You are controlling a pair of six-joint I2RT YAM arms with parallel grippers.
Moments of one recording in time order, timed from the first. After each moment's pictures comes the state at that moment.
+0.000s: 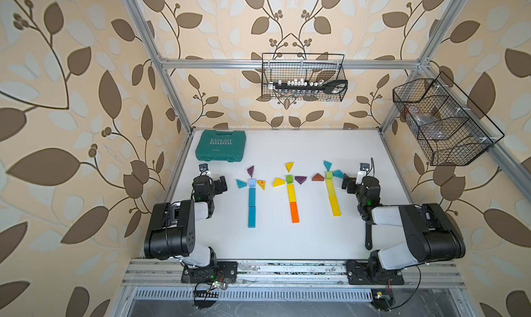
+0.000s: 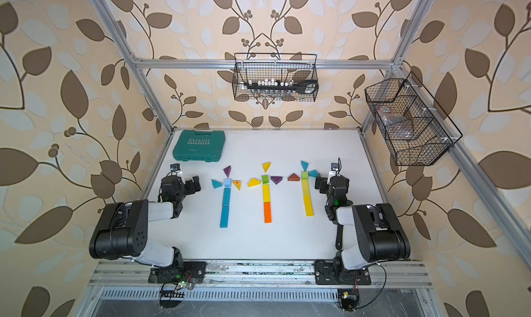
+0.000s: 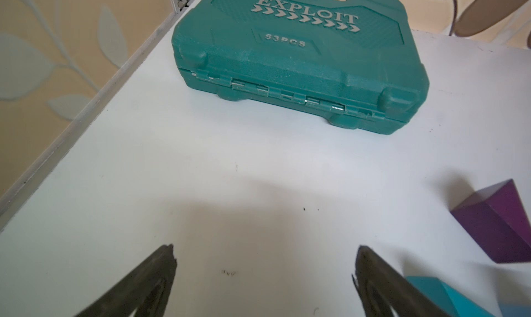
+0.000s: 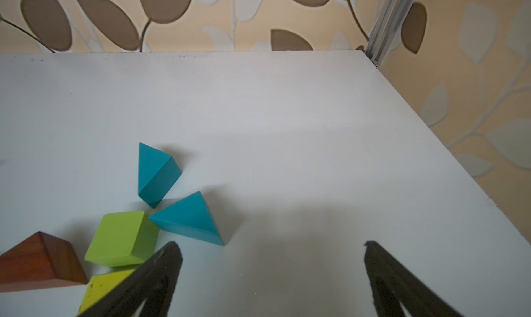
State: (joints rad) left arm 0.09 1.48 0.40 0.54 0.00 -0.09; right arm 0.06 1.48 0.36 0.70 0.24 0.04
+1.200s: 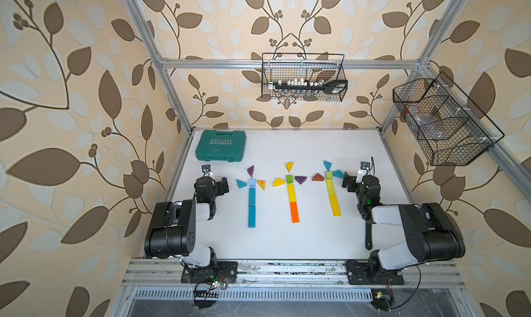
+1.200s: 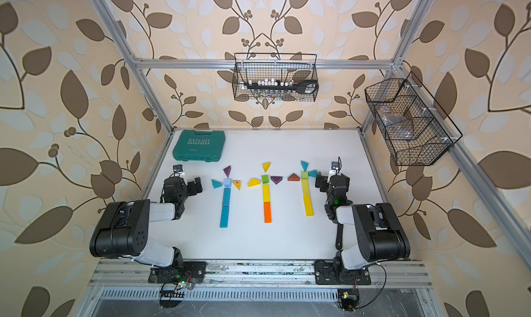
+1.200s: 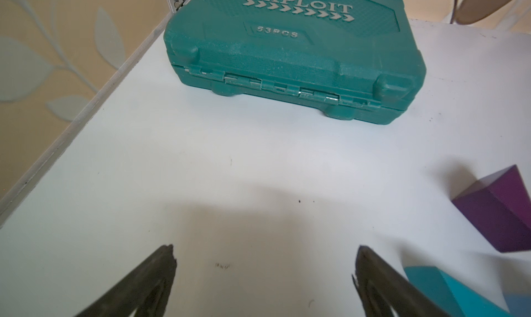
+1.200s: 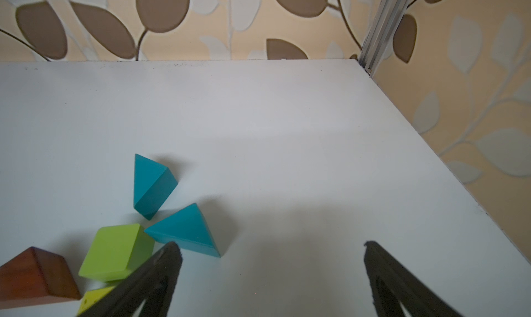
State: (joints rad) left arm 0.07 1.52 0.38 0.62 -0.05 -0.08; right arm 0.04 1.51 0.36 0.78 0.25 0.04
